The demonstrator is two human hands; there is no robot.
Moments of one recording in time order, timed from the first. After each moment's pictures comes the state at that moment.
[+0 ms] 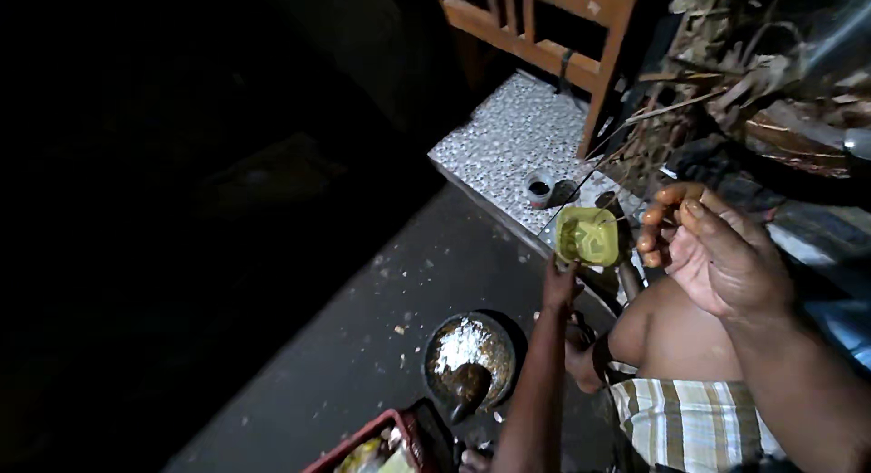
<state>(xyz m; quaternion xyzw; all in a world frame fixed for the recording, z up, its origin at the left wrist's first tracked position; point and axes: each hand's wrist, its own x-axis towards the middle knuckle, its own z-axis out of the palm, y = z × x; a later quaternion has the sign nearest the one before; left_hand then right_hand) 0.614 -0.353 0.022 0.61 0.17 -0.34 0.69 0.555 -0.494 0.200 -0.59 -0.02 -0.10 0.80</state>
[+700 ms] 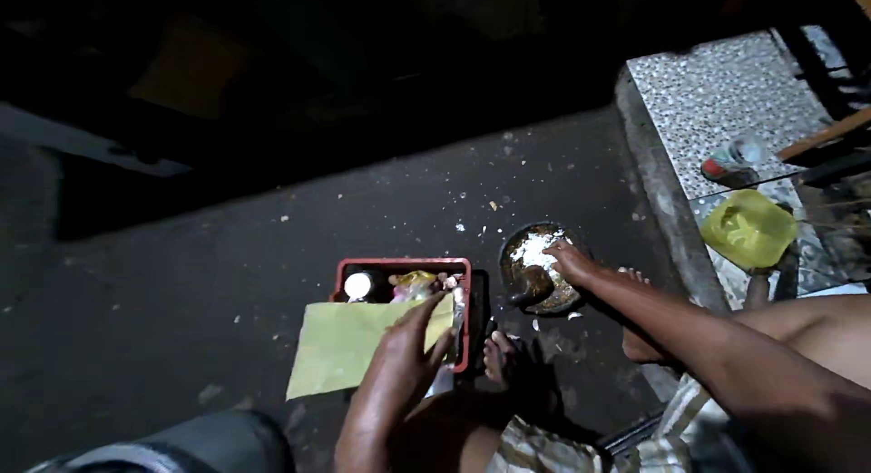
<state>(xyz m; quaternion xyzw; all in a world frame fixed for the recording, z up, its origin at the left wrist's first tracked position) 0.350 0.045 0.133 0.92 0.17 -0.14 0.32 0.569 -0.202 -0.057 -0.87 -0.28 0.36 0.21</state>
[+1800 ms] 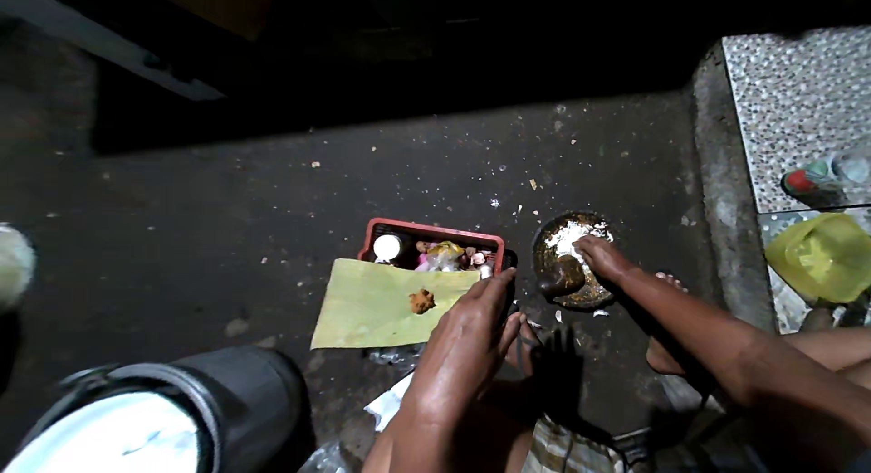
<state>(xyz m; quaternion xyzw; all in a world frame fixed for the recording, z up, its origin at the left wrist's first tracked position) 0.366 0.031 0.144 0.92 0.13 -0.15 0.33 0.576 -0.190 -0.104 -0.86 -0.35 0.33 0.17</state>
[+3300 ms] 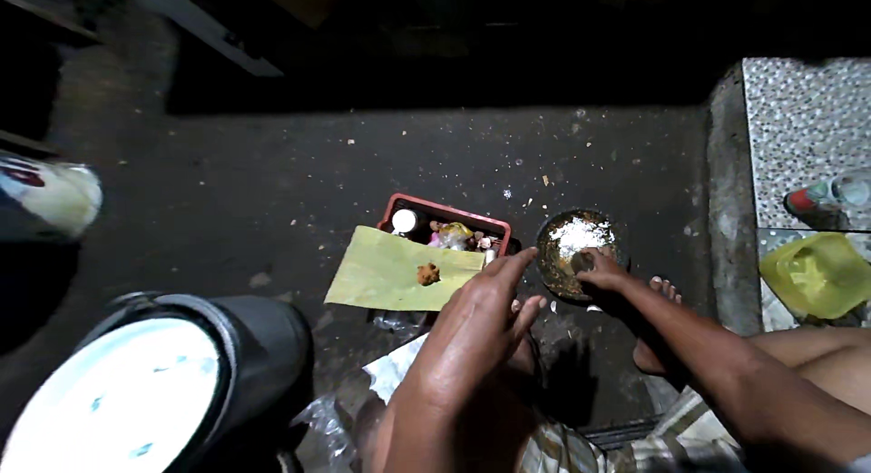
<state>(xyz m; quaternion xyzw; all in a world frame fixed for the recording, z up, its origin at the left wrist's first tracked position) 0.353 -0.007 0.192 0.92 0.14 -0.11 0.34 0.548 -0.203 -0.075 -0.85 -0.17 0.47 0.16</state>
